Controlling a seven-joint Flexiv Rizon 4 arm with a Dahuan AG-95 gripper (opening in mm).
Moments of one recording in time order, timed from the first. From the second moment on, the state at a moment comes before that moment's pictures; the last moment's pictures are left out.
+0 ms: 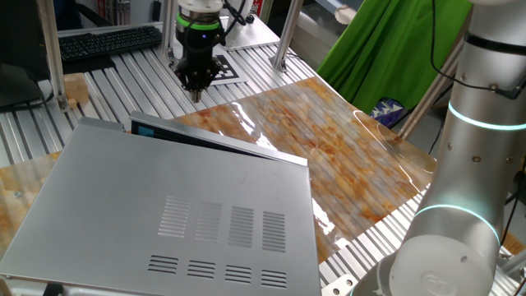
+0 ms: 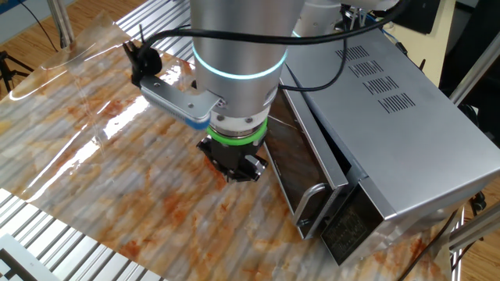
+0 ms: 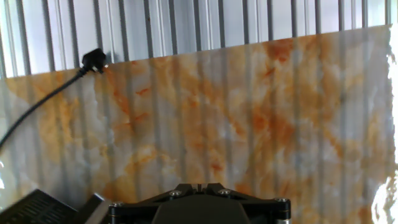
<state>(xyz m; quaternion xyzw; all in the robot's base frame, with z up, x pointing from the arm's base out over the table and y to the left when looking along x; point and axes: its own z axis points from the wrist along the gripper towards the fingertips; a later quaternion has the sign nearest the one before) 0.605 0.083 0.206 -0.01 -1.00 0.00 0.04</state>
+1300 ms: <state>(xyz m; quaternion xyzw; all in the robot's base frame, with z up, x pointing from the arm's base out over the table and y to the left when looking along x) 0.605 0.083 0.205 -0.14 -0.99 0.00 0.05</state>
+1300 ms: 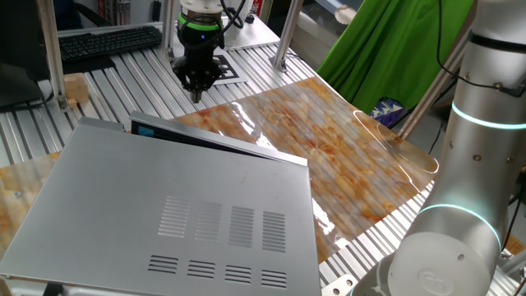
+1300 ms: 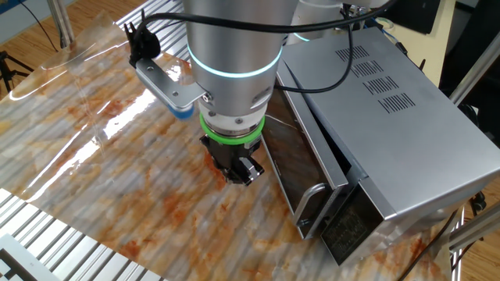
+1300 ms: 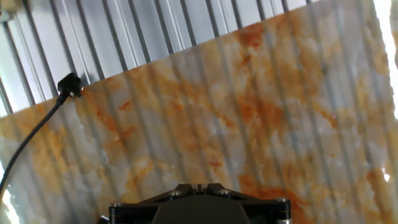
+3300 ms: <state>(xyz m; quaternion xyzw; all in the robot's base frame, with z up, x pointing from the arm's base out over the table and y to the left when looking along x) 0.569 -0.053 0.164 0.05 -1.00 -0.01 0.01</state>
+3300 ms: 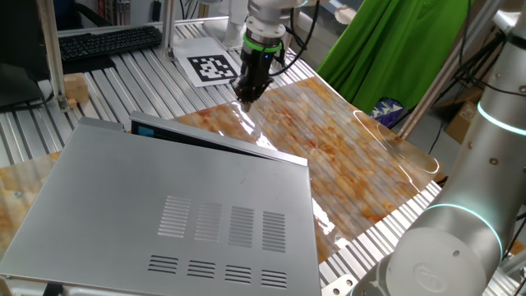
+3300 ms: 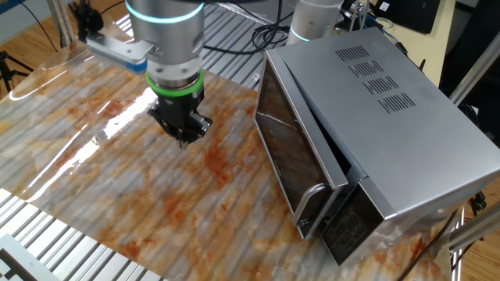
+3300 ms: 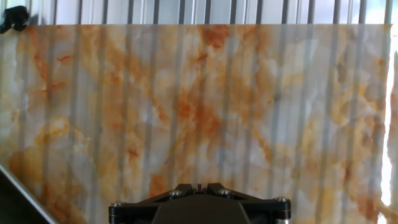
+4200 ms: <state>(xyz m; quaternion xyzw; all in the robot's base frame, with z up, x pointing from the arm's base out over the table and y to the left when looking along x) 0.566 -0.055 0.154 0.07 -1.00 -0.03 0.00</state>
